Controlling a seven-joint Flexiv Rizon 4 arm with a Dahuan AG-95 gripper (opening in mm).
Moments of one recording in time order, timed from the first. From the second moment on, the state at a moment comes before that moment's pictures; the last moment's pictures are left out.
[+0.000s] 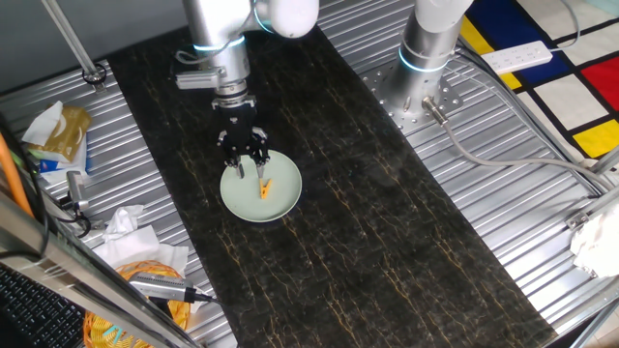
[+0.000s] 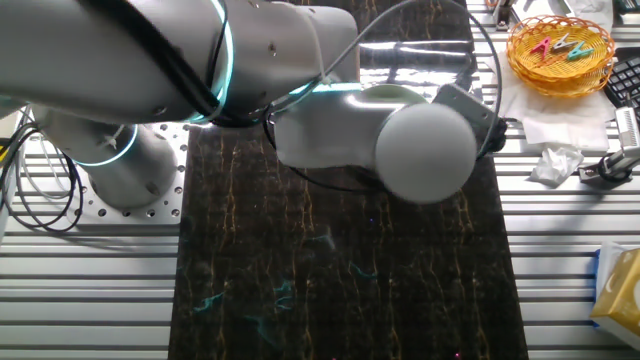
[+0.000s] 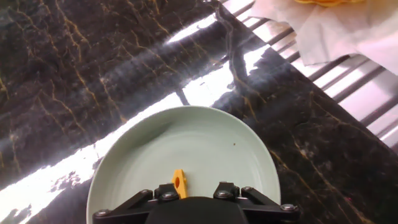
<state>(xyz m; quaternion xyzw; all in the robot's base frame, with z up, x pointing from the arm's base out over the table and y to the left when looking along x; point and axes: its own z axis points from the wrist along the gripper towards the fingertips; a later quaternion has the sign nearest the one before) 0.508 0.054 0.051 -0.45 0.85 0.22 0.19</state>
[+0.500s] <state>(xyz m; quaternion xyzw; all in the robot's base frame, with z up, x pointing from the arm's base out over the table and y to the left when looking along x) 0.506 0.052 0.050 -0.44 0.85 0.23 0.18</state>
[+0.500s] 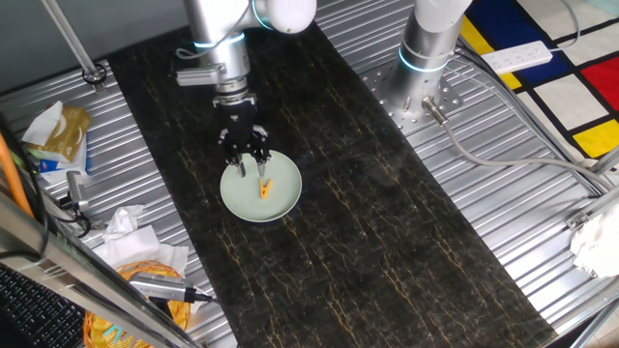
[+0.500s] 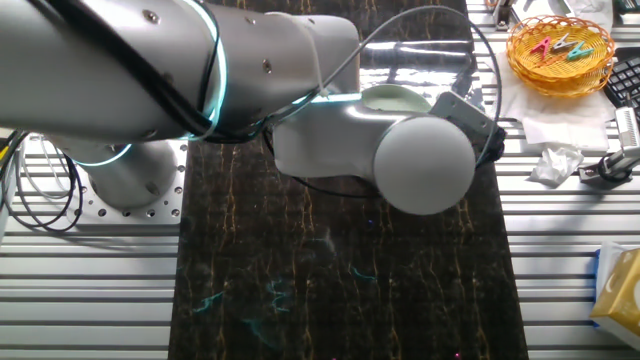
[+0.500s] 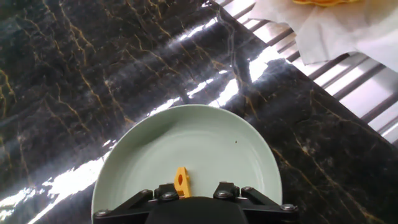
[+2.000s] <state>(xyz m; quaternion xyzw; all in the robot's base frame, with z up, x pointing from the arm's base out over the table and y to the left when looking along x) 0.514 0.060 0.046 -0.42 0.87 0.22 0.15</state>
